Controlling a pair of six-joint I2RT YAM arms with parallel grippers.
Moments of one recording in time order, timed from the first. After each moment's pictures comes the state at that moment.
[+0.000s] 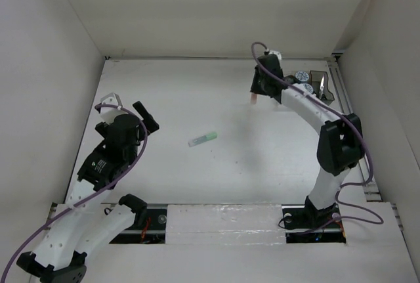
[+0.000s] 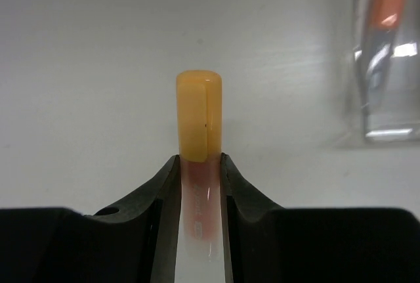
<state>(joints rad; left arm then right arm) -0.49 0.69 0.94 -0.76 -0.63 -0.68 0.45 1.79 1.45 -0.39 0.28 0.53</state>
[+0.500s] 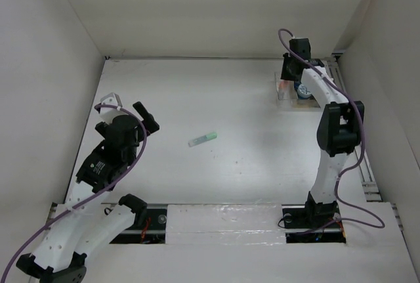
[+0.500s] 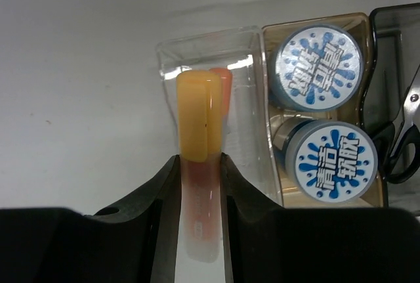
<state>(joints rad) -0.49 0.69 0.94 -0.75 -0.61 -0.67 0.11 2.01 1.76 -0.51 0.19 0.19</state>
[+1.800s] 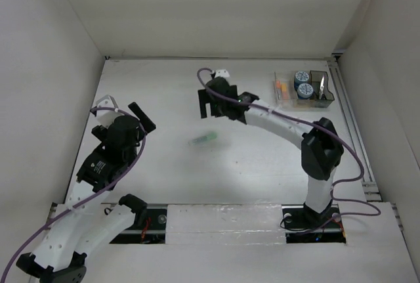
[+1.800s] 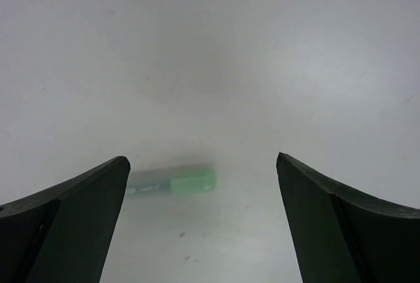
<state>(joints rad) -0.49 0.69 0.94 -0.78 -0.69 -0.72 0.75 1.88 1.61 -0.46 0.31 0.38</state>
